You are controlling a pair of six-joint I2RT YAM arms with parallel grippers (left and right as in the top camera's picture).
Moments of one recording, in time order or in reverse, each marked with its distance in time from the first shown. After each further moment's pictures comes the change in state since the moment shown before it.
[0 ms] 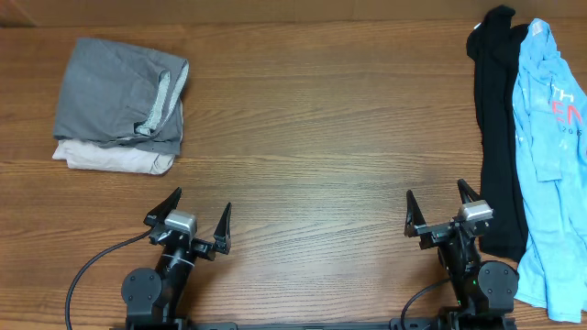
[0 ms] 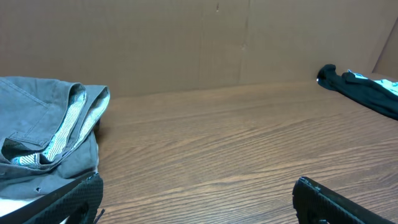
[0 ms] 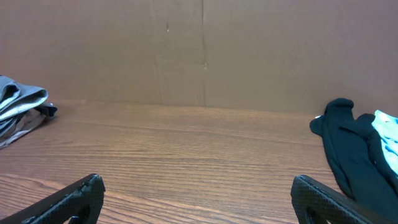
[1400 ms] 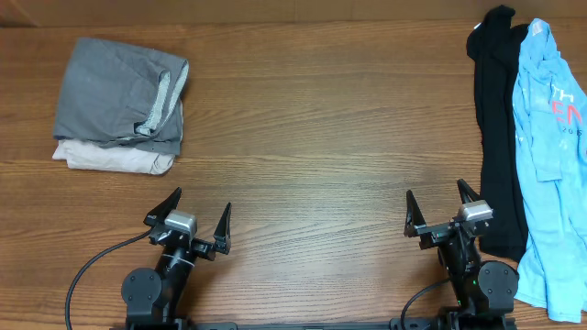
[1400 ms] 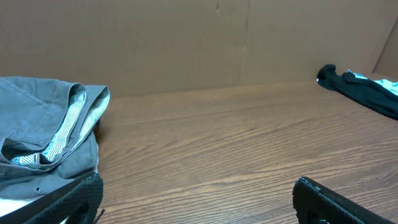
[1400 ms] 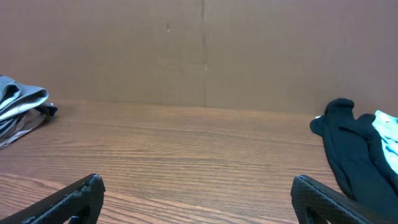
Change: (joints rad) left arm 0.000 0.000 0.000 0.000 0.000 0.000; right arm 0.000 0.000 0.000 0.000 -0.006 0.000
